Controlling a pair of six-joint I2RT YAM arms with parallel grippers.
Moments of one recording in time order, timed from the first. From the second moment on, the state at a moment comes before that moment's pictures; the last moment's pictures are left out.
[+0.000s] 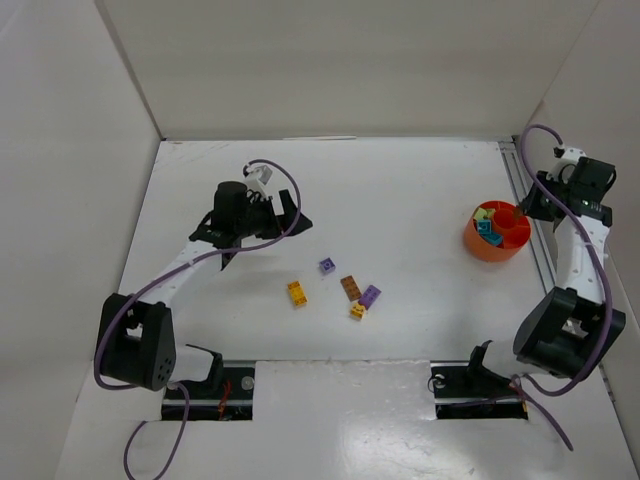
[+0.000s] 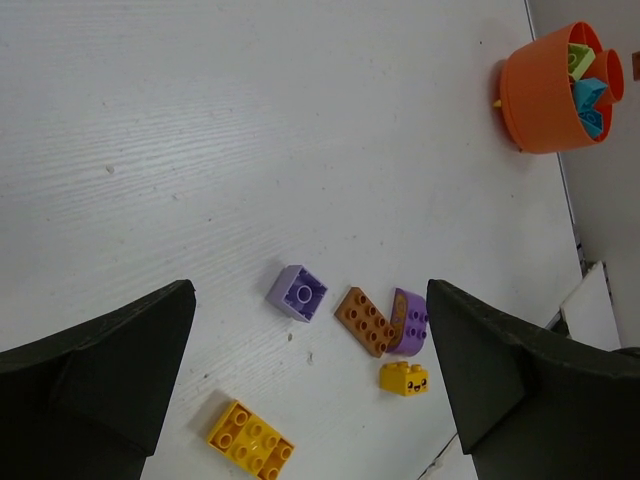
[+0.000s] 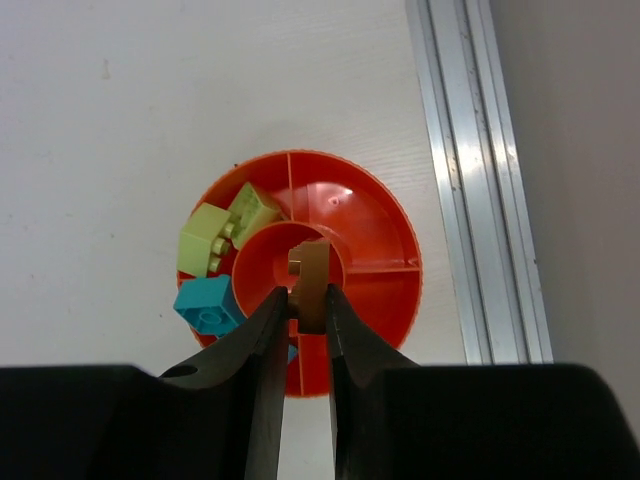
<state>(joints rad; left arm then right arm) -0.29 1.32 0.83 -0.02 0.47 -0.50 -0.48 1.37 1.21 -0.54 -0.28 -0.11</state>
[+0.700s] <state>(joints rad) -0.29 1.26 0.73 -0.09 0.36 -0.55 -0.48 1.41 1.13 -0.37 -0.37 -0.09</state>
